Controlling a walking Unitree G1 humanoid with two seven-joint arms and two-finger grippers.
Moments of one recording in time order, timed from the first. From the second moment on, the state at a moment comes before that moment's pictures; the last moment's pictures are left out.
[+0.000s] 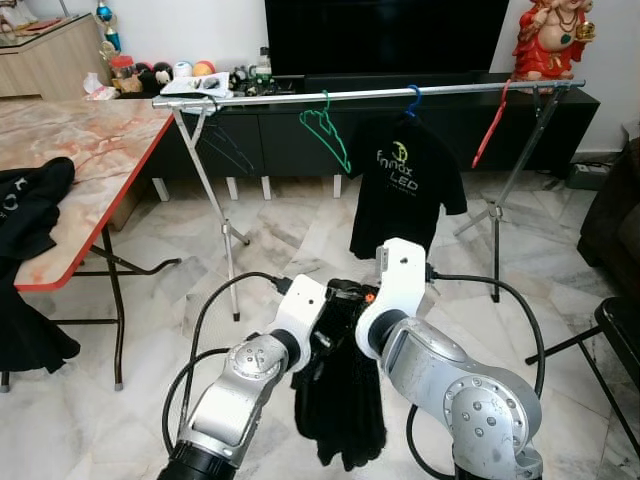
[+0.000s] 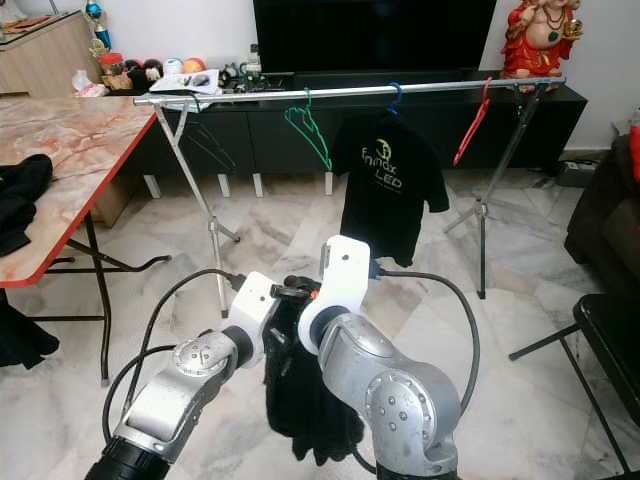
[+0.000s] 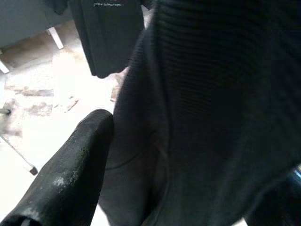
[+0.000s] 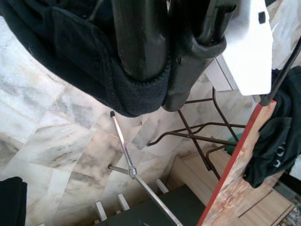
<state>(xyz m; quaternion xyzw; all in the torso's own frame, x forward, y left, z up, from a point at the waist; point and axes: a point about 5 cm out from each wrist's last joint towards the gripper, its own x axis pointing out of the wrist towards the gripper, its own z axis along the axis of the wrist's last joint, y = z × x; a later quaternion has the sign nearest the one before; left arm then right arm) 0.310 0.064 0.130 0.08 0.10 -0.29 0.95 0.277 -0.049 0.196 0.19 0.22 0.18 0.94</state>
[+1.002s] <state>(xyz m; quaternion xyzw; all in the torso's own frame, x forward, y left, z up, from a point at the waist) 0.312 0.070 0.129 0.09 0.10 -0.27 0.95 0.276 -0.046 0.199 0.20 0.21 0.18 0.94</state>
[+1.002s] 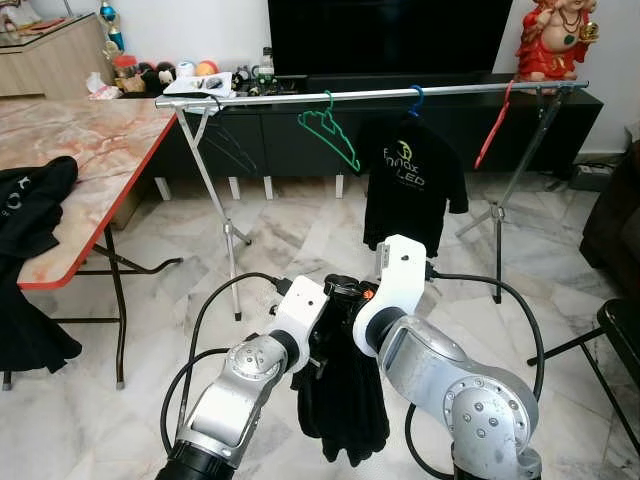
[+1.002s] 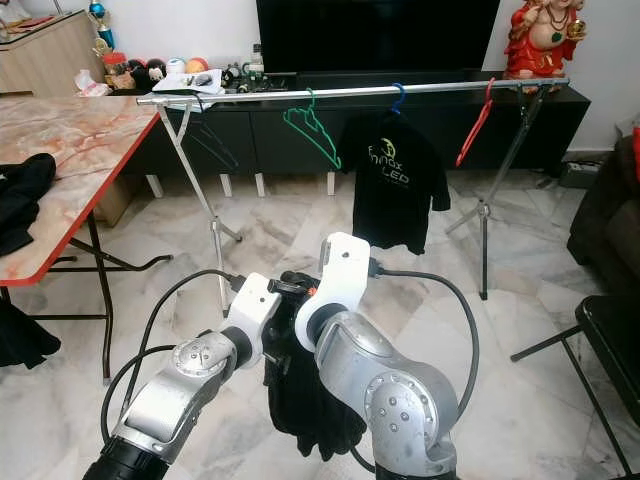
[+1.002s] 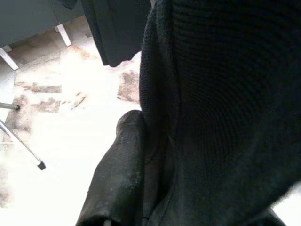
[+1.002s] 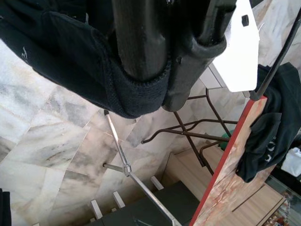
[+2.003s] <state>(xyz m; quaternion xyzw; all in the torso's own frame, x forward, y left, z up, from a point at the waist) 0.307 0.068 0.109 0.09 0.15 -0.28 0.94 0.253 -0.077 0.081 0.25 0.40 0.13 0.87</state>
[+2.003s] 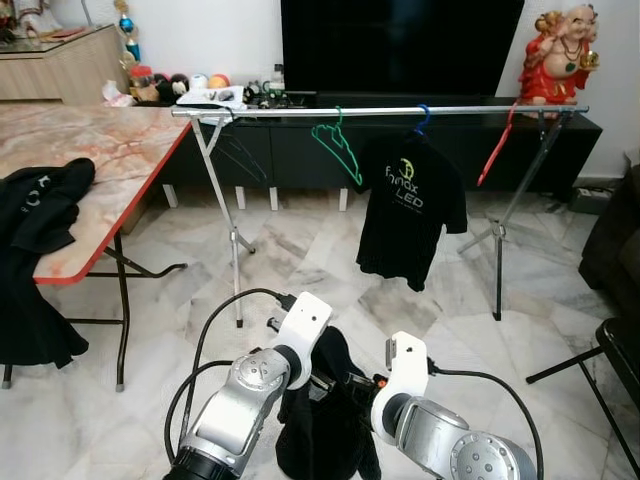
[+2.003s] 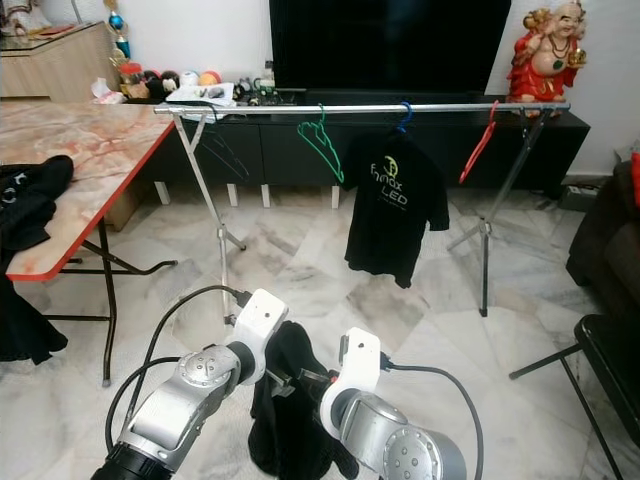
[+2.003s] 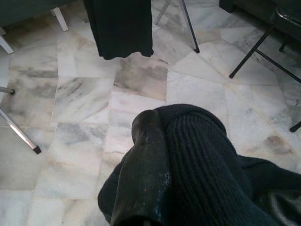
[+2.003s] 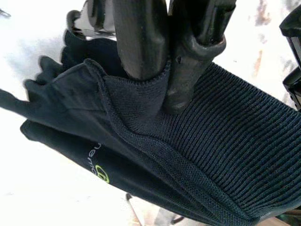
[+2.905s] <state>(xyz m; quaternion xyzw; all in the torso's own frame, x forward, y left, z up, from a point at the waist) 0.307 0.069 0.109 0.09 0.15 -0.28 0.95 0.252 -0.081 0.053 0.36 0.36 0.17 0.84</state>
